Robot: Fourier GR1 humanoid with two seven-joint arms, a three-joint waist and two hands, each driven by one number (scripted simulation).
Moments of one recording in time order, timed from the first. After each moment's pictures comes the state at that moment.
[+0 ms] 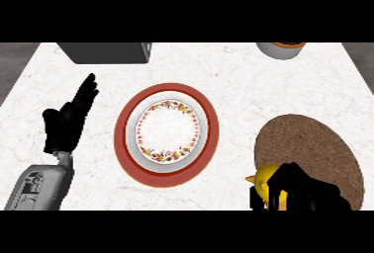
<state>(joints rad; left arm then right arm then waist) -0.25 0.24 0.00 -1.42 -0.04 0.06 0.11 0.04 -0.29 0.69 -2.24 1.33 -0.09 0.92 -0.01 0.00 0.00</state>
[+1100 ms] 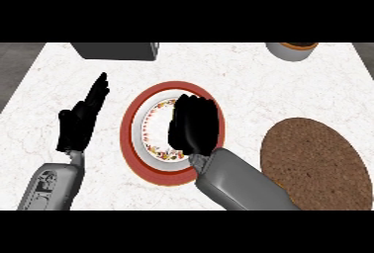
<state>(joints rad) -0.26 0.19 -0.03 -1.43 -0.08 0.06 0.11 -0.72 -0.01 0.71 -1.29 0.96 -0.24 1.01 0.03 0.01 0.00</state>
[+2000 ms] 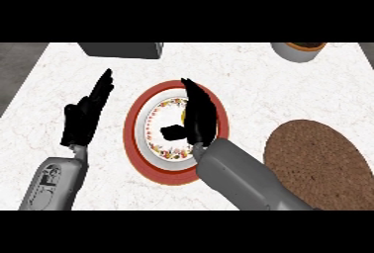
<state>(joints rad) -0.30 0.18 -0.03 -1.40 -0.09 0.04 0.10 -0.79 0.00 0.76 -0.97 0.49 -0.79 0.78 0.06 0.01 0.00</state>
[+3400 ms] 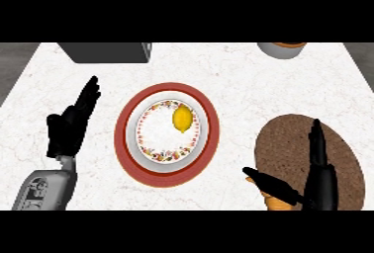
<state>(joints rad) -0.22 0.18 0.02 -1.48 -0.10 0.04 0.12 0.05 -0.44 0.53 -1.82 0.24 -0.96 0.37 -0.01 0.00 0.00</state>
